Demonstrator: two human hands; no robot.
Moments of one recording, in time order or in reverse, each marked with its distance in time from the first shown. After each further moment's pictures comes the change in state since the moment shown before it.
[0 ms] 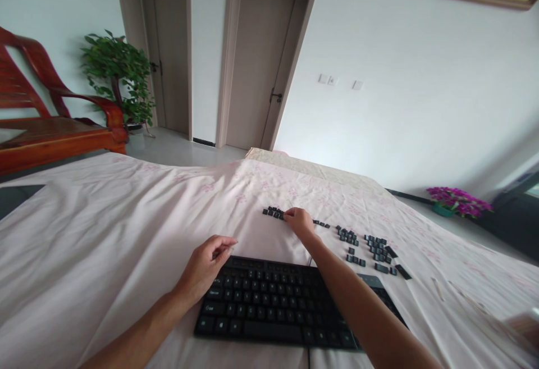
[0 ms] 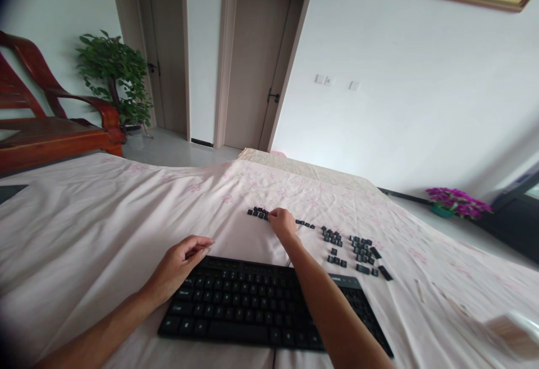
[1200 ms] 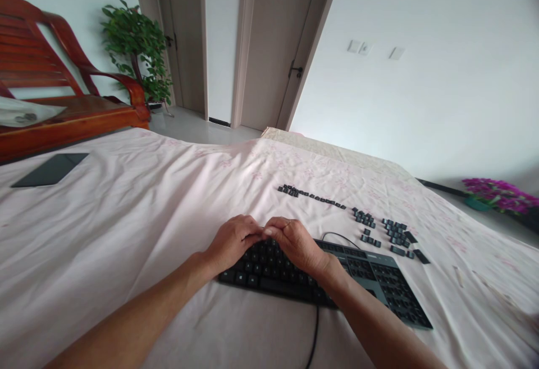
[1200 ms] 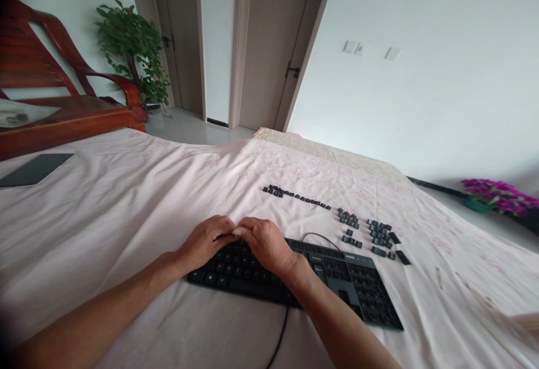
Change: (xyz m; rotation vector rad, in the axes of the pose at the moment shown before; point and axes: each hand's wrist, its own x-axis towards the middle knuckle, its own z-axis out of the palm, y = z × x) left_hand -0.013 0.021 0.006 0.329 -0.195 0.297; right_hand -0.152 -0.081 -0.037 0.374 -0.393 -0.760
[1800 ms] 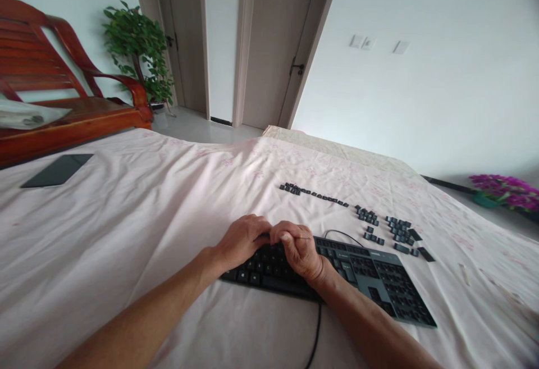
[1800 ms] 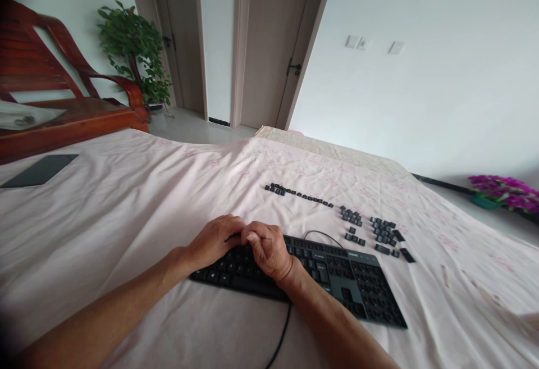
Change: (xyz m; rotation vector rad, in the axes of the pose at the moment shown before) left_hand 0.011 0.018 0.001 0.080 -0.102 0.069; right_hand -0.018 0.020 0.020 0.059 0.250 -0.230
